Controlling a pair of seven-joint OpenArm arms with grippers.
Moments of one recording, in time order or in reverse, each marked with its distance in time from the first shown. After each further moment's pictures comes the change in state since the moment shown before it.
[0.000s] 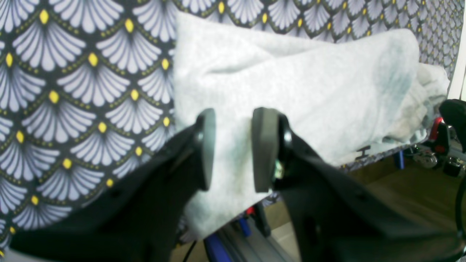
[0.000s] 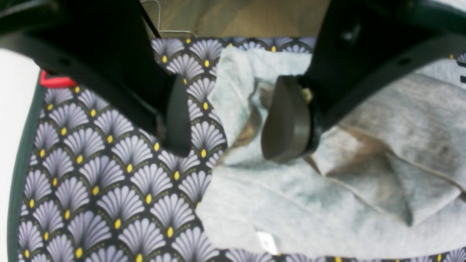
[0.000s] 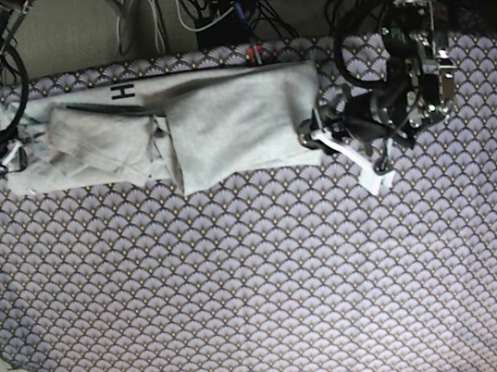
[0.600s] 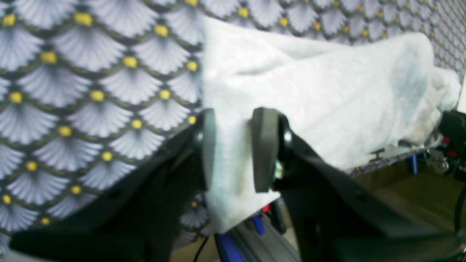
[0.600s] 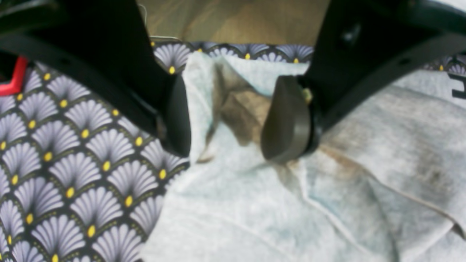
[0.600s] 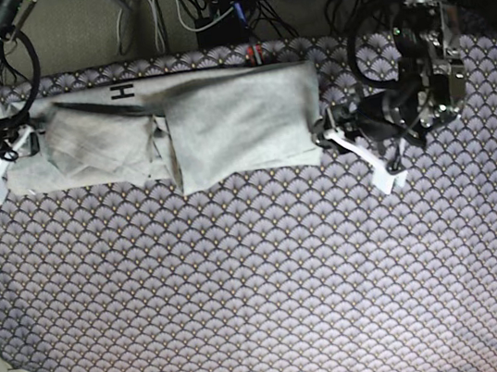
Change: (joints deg) left arm 0.1 -2.6 -1.0 0.9 -0.2 0.2 0.1; right arm -1.9 -3.0 0.3 -0.2 -0.1 0.0 -0.1
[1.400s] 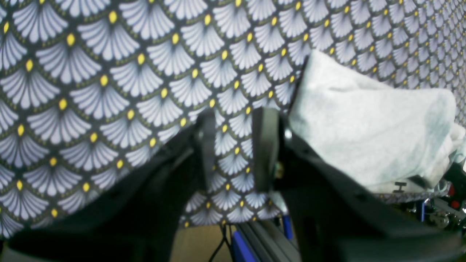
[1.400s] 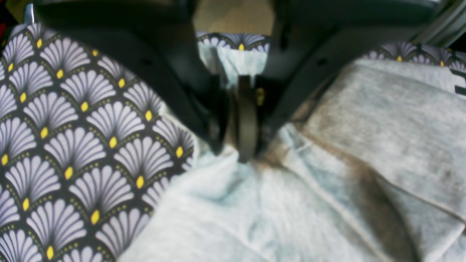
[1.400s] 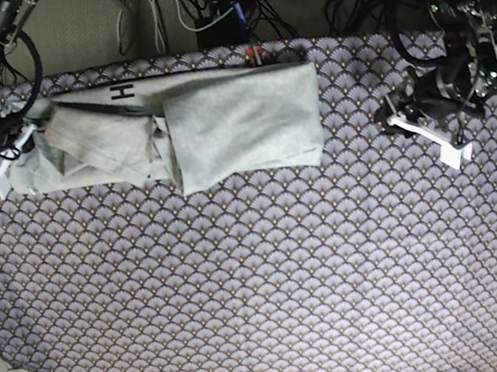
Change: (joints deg) left arm 6.7 -3.0 -14.9 4.0 -0.1 -0.6 0.0; right arm 0.5 0.5 0.0 -5.7 0.9 -0.2 1.1
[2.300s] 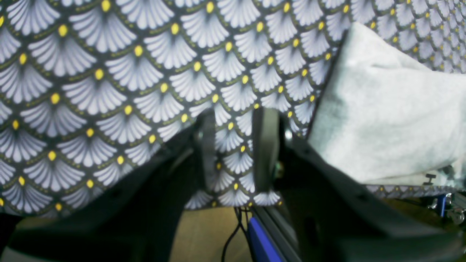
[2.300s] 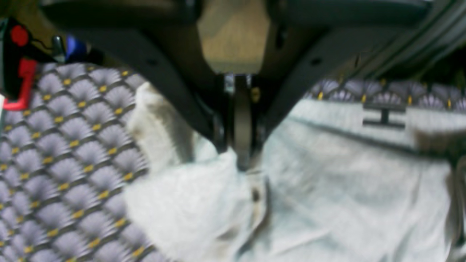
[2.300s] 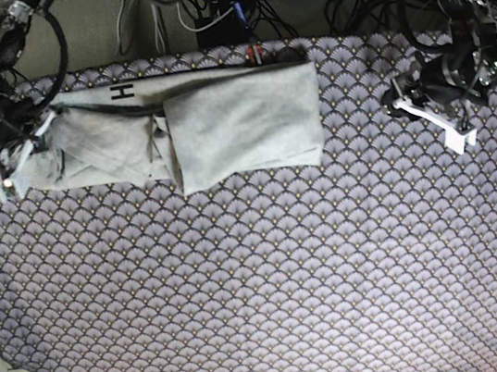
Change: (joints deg) left arm 3.5 -2.9 0.0 0.1 0.0 0.0 0.0; right arm -4.7 -9.9 -3.4 25.1 -1.1 0.2 -9.2
